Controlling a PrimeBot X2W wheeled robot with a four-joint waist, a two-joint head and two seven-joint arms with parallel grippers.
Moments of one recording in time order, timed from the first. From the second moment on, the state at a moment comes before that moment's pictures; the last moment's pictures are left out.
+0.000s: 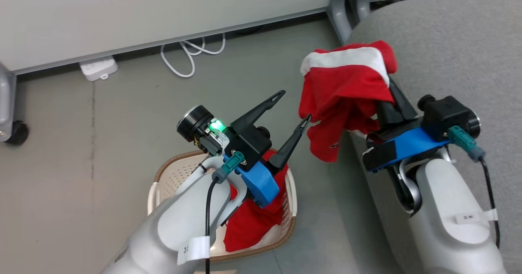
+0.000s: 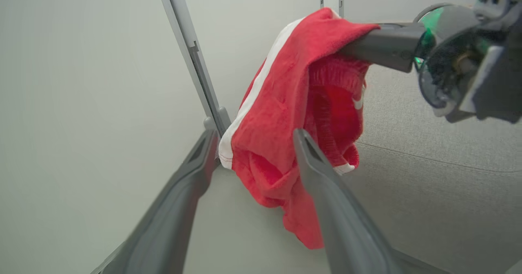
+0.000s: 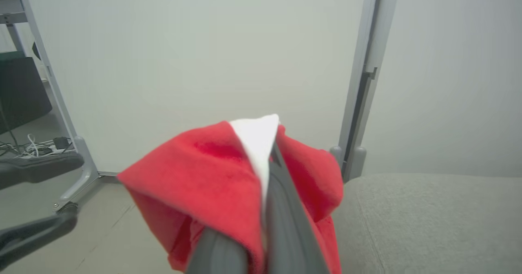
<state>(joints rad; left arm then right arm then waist) -0.69 0.12 -0.80 0.53 -0.27 -0.12 -0.26 -0.55 -0.05 0.12 0.42 0.09 0.13 -0.26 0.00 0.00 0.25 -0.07</state>
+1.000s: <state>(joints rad) -0.65 0.14 -0.88 0.48 -0.26 -0.12 -0.26 -0.43 -0.05 -0.15 0.26 0.05 0.13 -0.26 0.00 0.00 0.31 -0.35</state>
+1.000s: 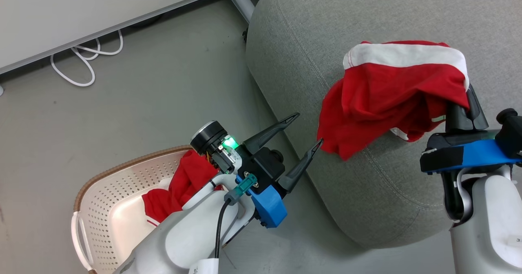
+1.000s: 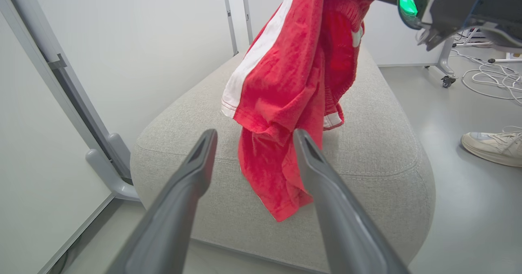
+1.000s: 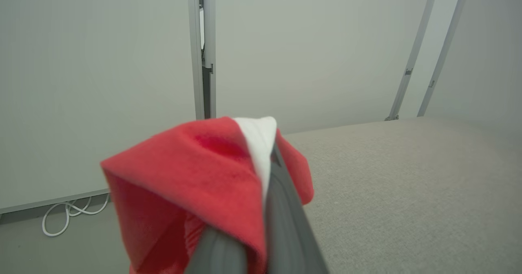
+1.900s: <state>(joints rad) -0.76 0.19 -0.89 0.44 -0.23 -0.13 -0.24 -0.79 -0.08 -0.28 0.16 0.04 0.13 -0.26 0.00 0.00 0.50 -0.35</state>
